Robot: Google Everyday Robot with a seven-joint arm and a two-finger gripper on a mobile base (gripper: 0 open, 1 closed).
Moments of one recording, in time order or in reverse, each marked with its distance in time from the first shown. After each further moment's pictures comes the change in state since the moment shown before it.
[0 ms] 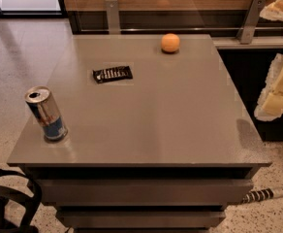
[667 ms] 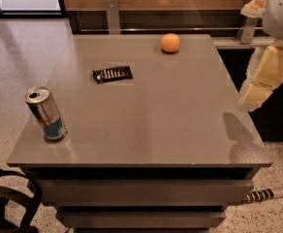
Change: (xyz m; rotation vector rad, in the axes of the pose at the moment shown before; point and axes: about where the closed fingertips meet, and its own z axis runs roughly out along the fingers) arm -0.021 -0.012 0.013 -0.022 -0.038 -0.025
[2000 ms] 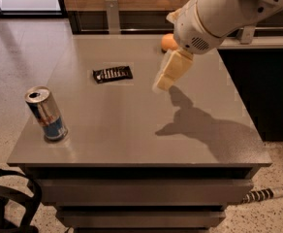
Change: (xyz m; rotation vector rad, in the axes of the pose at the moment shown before) arm -0.120 -0.050 0.119 0.030 -0.342 -0.027
